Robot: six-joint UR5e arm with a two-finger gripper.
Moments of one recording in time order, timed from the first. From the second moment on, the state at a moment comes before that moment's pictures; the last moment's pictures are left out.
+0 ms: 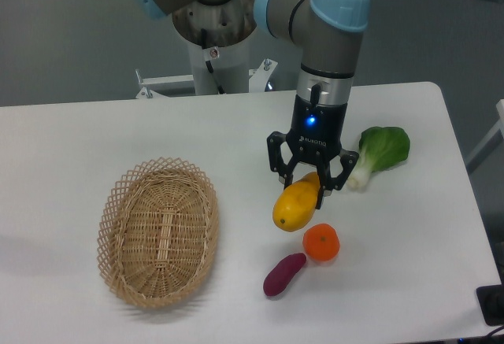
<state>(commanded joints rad) 2.60 -1.75 -1.76 -0.74 1.13 0.95</state>
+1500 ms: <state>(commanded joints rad) 2.13 -1.90 -1.81 -0.73 1.59 0.67</state>
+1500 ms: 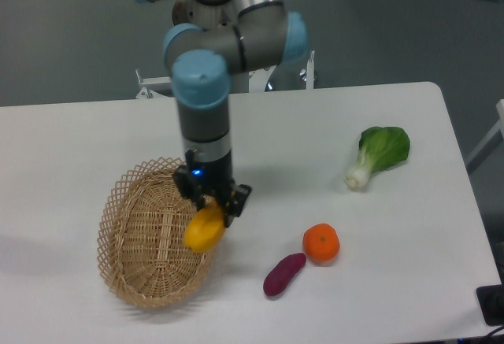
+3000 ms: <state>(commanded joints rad) 2.14 -1.91 -1.77 -0.74 1.68 0.76</state>
